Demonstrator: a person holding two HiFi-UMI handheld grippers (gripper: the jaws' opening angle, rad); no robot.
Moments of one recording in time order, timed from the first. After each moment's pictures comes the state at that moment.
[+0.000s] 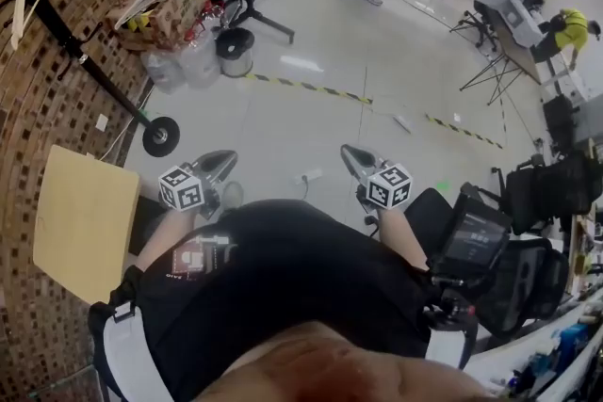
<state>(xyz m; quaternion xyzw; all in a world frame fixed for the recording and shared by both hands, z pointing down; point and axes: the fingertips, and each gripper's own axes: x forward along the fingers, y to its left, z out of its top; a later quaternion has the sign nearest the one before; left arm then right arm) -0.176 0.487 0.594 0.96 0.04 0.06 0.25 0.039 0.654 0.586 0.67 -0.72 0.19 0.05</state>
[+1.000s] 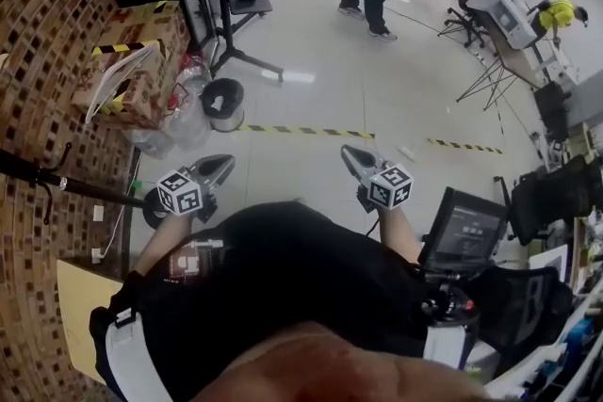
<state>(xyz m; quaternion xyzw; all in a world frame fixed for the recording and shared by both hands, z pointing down) 0.020 0.177 0.587 0.96 0.11 0.08 0.22 0.218 0.374 0.567 0.72 -0.67 0.18 0.03</state>
